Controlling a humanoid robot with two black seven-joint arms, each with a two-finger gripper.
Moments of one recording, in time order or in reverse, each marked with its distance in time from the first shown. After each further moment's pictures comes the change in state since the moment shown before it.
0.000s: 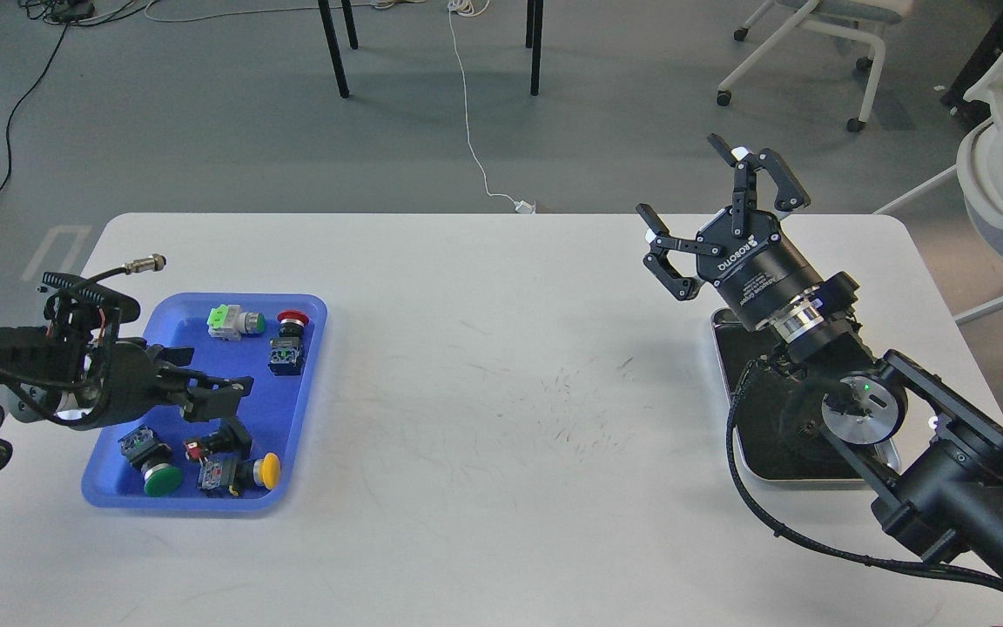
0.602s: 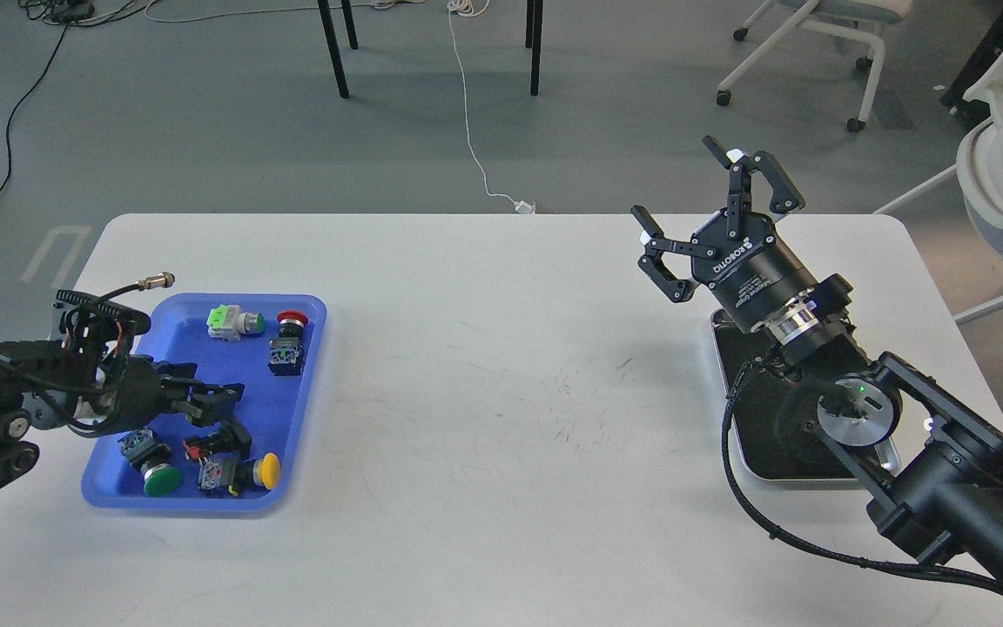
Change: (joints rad) left arm -0.007 -0.104 0.020 0.153 -0.012 -0.001 0.004; right arm -0.001 0.009 -0.002 0.001 0.000 0.002 0.000
